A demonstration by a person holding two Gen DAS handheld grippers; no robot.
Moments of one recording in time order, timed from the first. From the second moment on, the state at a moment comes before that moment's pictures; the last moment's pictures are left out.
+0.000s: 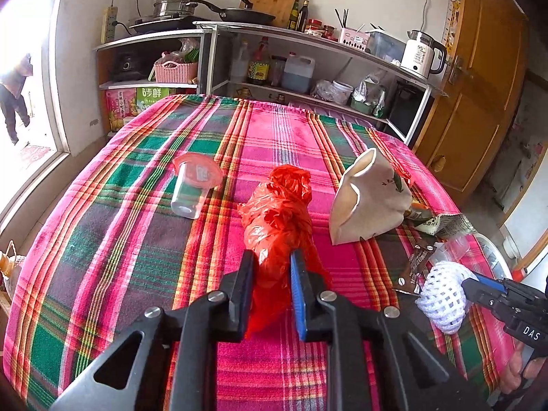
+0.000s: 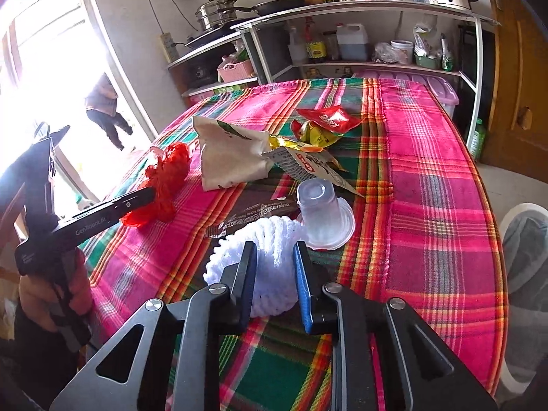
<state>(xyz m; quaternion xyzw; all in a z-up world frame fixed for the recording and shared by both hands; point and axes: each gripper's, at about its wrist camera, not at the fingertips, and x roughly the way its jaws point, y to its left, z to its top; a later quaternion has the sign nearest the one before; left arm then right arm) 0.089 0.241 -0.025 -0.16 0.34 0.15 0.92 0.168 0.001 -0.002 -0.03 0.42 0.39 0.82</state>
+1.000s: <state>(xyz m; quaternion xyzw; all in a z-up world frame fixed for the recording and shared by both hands) 0.087 0.070 0.026 -0.11 0.32 -0.02 0.94 0.139 -0.142 0.043 0.04 0.36 0.31 0.88</state>
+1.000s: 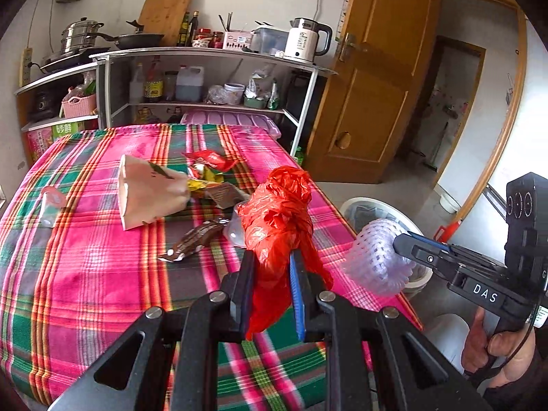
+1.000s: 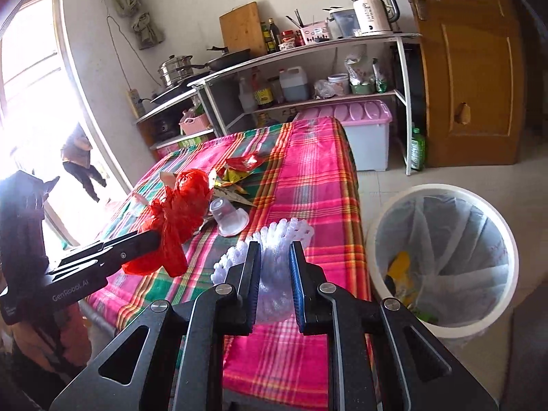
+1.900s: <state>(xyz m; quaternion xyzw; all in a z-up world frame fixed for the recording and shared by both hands) 0.168 -0.051 0.016 -0.06 0.34 -0.15 0.93 0.175 -0.260 0.024 0.08 0.36 0.18 0.91</state>
